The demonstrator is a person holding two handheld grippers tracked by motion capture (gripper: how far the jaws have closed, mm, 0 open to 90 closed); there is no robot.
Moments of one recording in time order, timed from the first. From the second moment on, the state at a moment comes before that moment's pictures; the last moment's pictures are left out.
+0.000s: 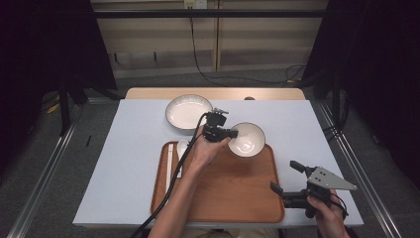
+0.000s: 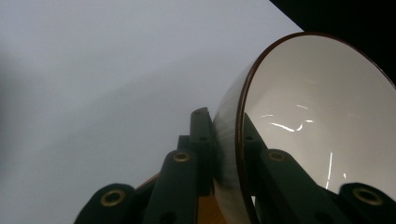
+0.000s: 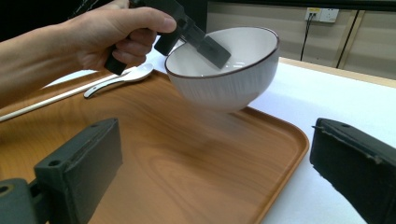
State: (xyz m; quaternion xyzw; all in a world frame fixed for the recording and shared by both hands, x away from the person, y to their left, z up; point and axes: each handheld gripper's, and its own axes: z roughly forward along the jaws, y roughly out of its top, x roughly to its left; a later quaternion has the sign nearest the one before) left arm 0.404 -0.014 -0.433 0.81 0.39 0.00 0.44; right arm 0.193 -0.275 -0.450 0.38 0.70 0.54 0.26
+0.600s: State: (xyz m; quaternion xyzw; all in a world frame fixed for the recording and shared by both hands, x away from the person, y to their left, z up) left arm 0.394 -0.044 -0.441 0.82 0.37 0.00 0.44; right arm 0.193 -0.274 -0.450 0.38 0.70 0.54 0.26
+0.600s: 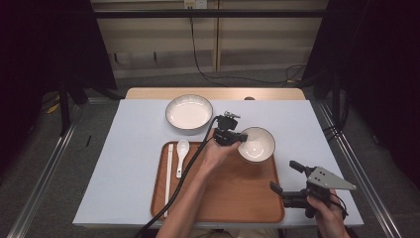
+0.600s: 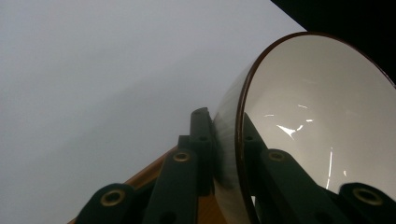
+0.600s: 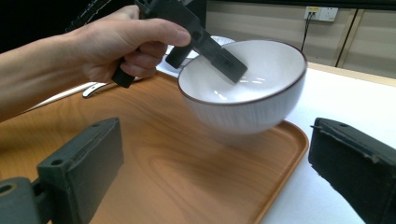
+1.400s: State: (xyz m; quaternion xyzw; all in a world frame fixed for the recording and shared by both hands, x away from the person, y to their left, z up) left arm 0.399 -0.062 -0.463 0.83 0.38 0.00 0.41; right arm 0.193 -0.275 -0.450 0.37 0.71 0.54 0.26
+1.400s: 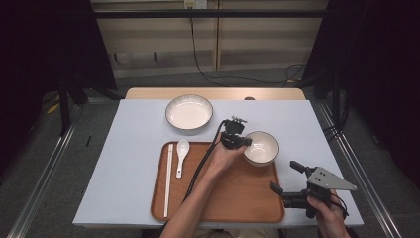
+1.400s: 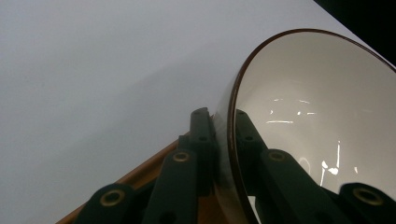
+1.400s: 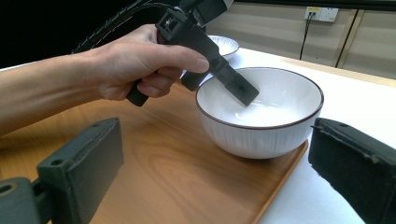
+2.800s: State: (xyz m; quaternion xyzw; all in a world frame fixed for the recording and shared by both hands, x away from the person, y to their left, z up) left arm 0.389 -0.042 -0.448 0.82 0.36 0.09 0.44; right arm 0.194 -0.274 -0.450 0.37 0.71 0.54 0.26
